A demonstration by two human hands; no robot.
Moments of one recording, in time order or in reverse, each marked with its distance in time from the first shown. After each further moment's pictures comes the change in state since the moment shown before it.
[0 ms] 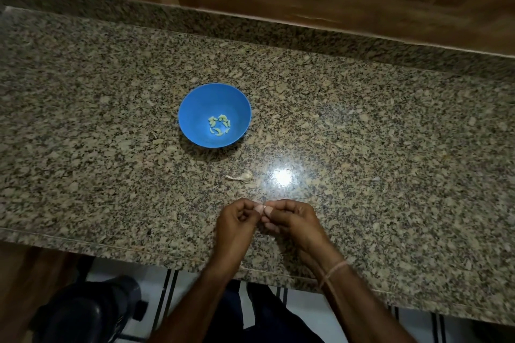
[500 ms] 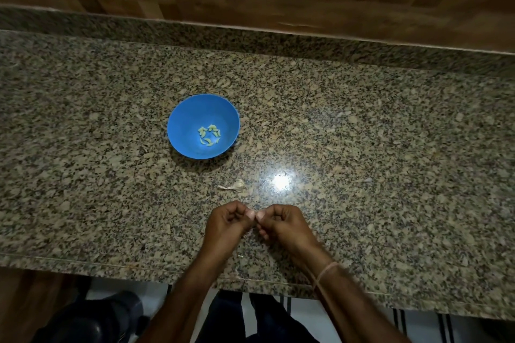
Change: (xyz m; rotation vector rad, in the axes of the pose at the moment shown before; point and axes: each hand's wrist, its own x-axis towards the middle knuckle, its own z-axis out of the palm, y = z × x) left_hand 0.014 0.017 -0.015 -0.022 -0.141 -0.061; right_hand 0.006 0.001 0.004 -0.187 0.000 -0.074
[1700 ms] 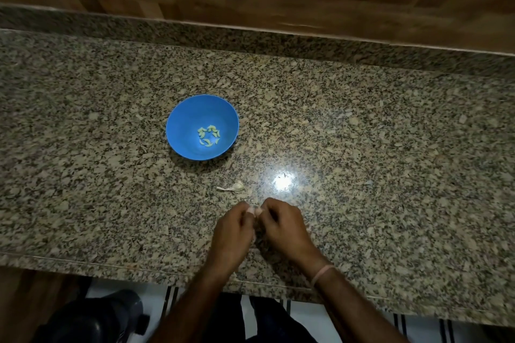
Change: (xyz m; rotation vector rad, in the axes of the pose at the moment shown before) left_hand -0.007 0.008 0.017 0.428 0.036 0.102; right_hand 0.014 0.002 -0.003 -0.685 0.107 -0.486
